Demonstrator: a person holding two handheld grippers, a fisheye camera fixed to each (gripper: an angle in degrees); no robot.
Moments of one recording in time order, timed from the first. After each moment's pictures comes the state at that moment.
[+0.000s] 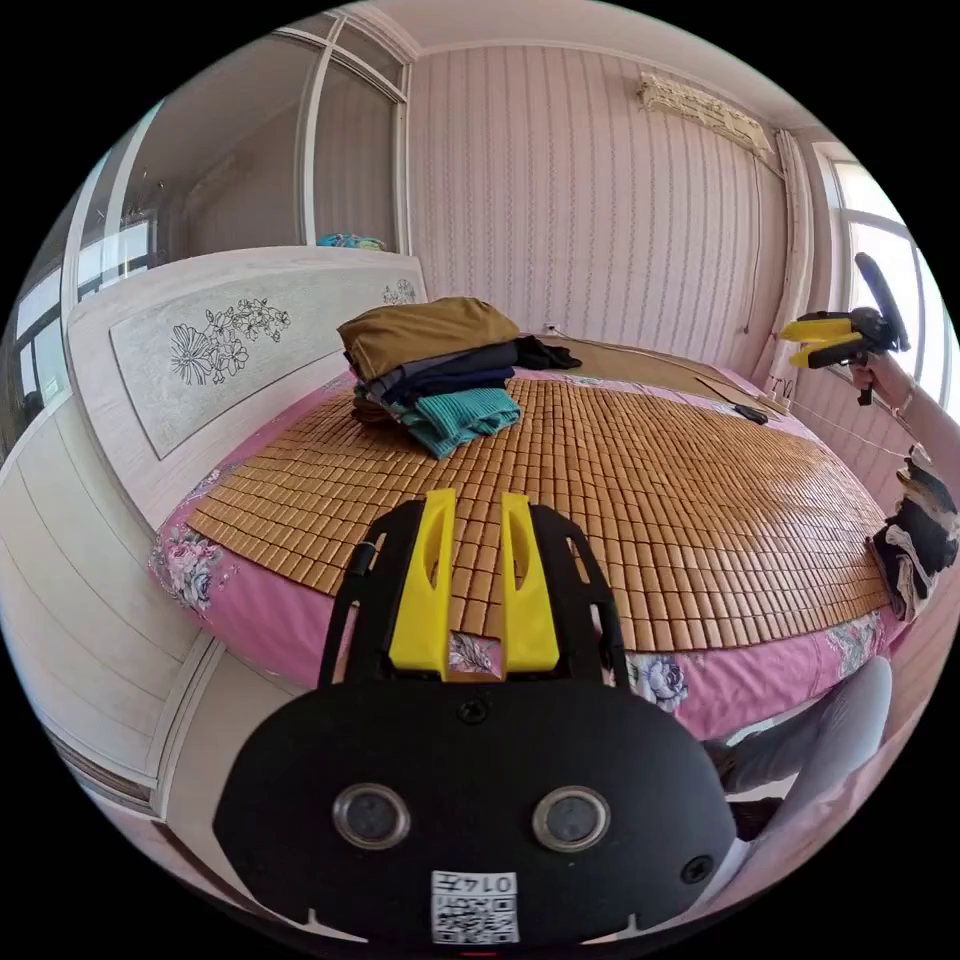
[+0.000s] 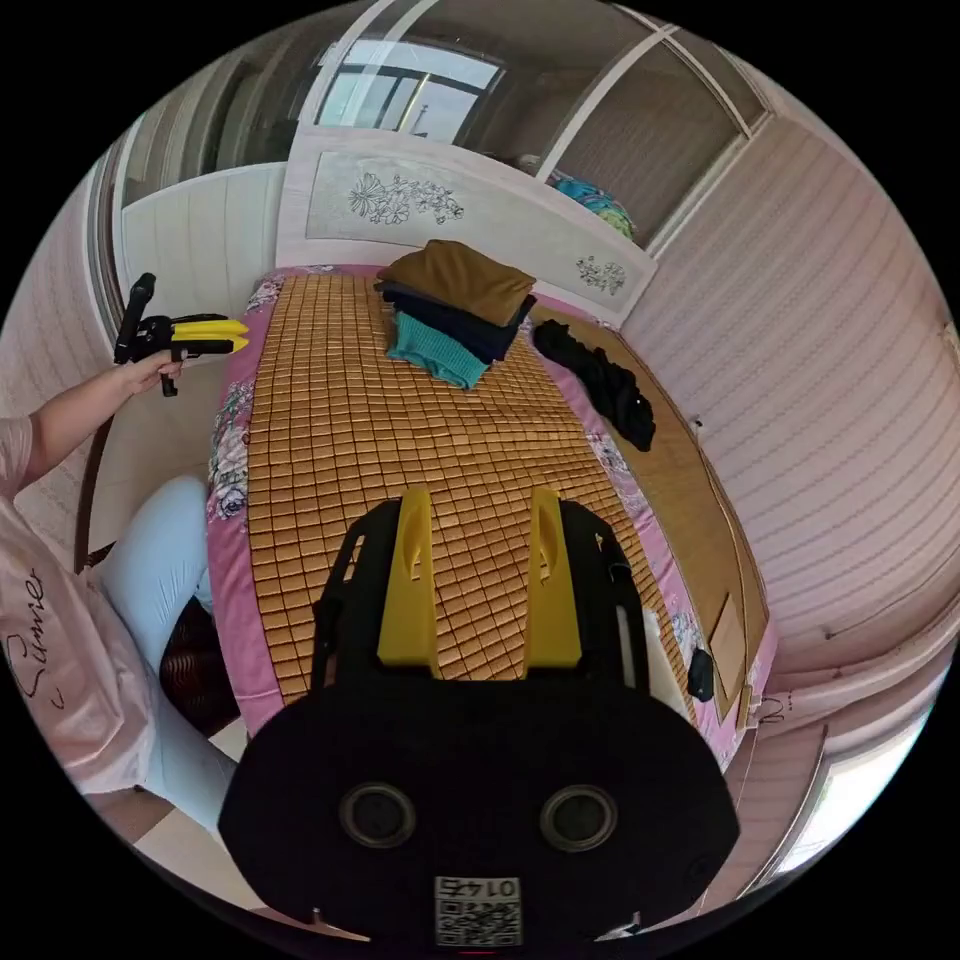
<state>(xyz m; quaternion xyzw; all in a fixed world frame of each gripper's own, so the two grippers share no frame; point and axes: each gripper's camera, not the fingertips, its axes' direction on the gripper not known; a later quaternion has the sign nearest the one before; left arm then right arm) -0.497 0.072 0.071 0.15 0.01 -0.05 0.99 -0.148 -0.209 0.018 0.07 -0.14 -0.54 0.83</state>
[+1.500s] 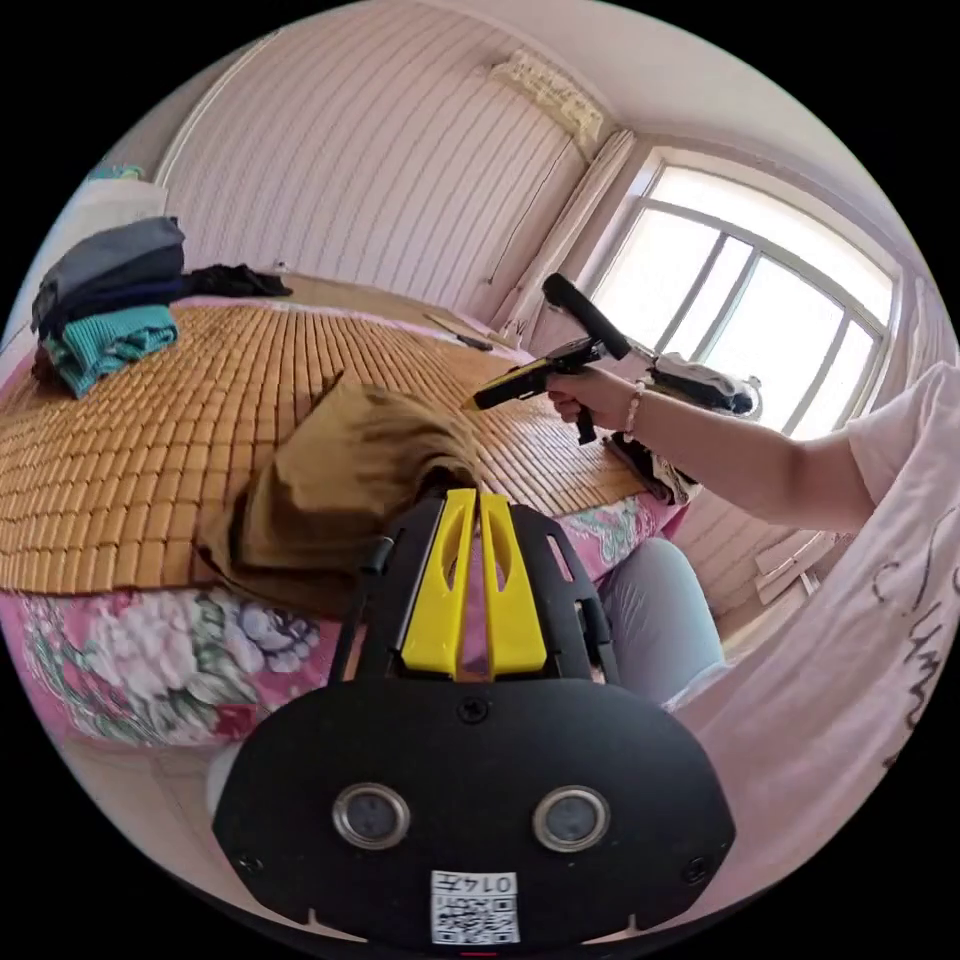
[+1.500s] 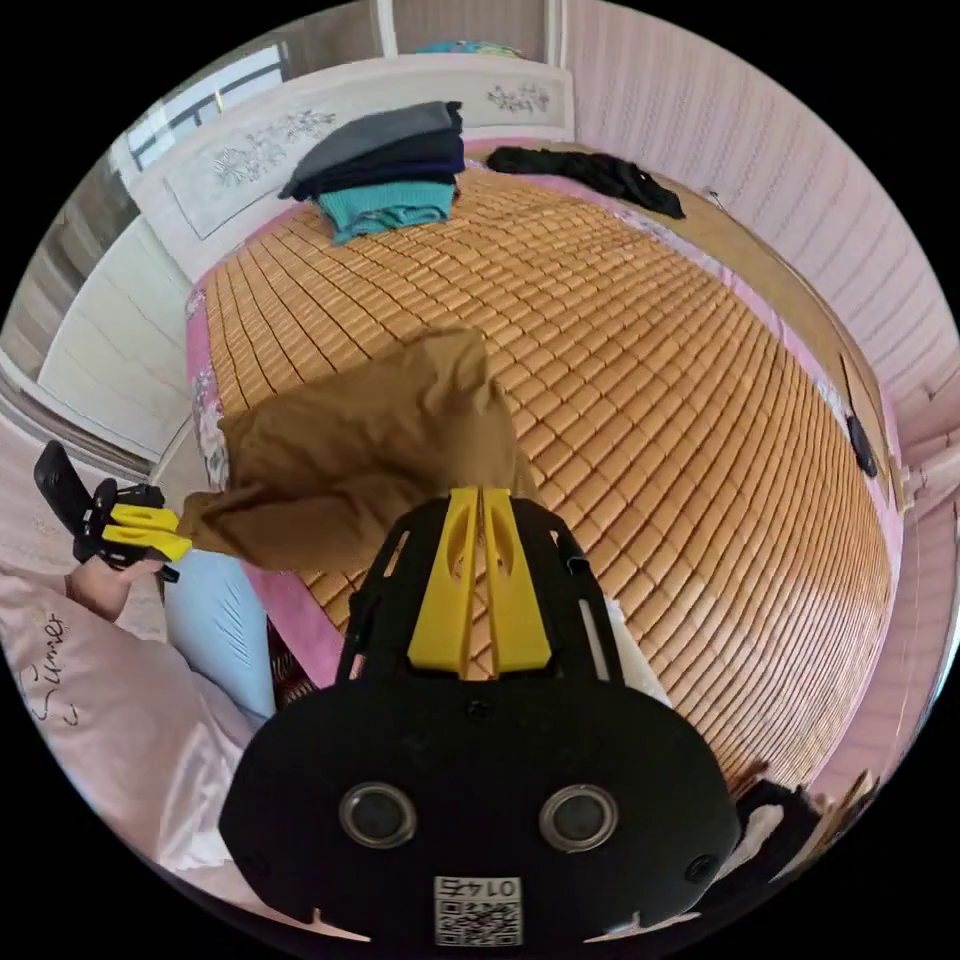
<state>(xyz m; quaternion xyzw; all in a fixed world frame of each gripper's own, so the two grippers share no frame) -0.274 0.178 0.124 0.05 0.40 0.10 0.91 -0.038 -0.085 0.209 -0.16 -0.17 -0.27 0.93</state>
